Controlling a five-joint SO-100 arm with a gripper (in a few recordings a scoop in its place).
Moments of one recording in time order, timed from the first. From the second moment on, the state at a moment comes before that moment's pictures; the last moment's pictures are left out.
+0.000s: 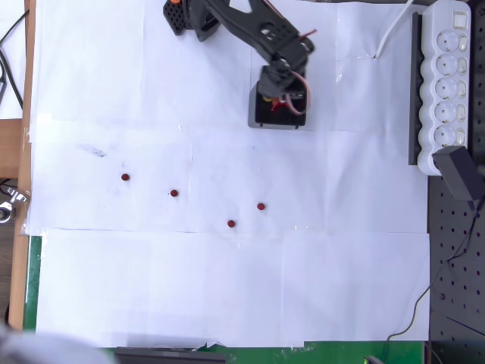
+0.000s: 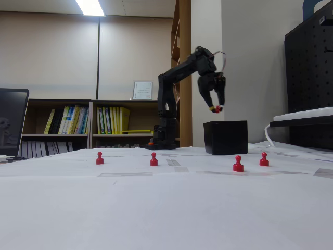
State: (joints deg) arm -46.3 88.9 106.2 89.8 -137.0
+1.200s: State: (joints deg) arm -17.0 63.2 75.8 72.9 -111.3
